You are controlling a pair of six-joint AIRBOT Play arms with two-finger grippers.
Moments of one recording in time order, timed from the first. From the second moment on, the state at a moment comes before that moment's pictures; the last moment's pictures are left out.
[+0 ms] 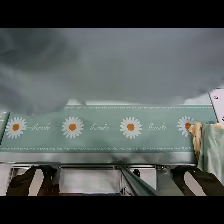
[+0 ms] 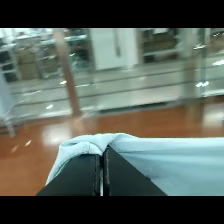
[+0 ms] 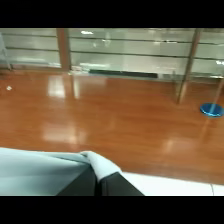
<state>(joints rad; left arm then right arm) 0.37 -0.58 1.75 1.15 -1.12 -1.27 -0.15 -0.82 2.07 -1.27 1.42 1.50</state>
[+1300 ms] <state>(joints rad) 0.08 -1.45 1.26 1.17 -0.64 -1.57 -0.15 -1.69 1.62 -1.04 0.97 1.46</state>
